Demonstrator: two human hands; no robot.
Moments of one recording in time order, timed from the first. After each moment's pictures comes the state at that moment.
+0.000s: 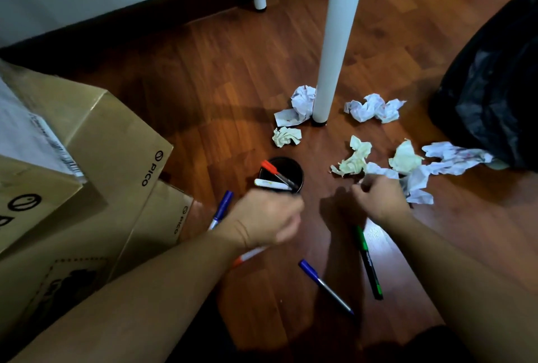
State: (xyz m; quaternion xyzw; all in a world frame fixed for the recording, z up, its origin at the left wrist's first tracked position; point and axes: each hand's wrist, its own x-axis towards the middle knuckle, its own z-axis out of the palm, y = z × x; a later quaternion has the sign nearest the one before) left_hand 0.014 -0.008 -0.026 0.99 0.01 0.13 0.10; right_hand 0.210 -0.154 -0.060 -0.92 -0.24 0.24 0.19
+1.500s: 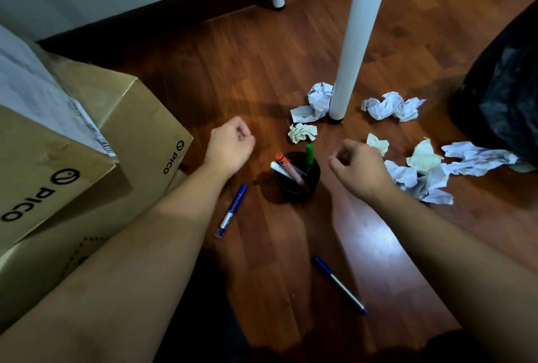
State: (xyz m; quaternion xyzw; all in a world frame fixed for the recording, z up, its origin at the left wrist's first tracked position) left_hand 0.025 0.084 0.004 0.81 0.48 0.10 0.31; right_hand 0.180 -0.094 -0.019 -0.85 -0.36 0.20 0.33
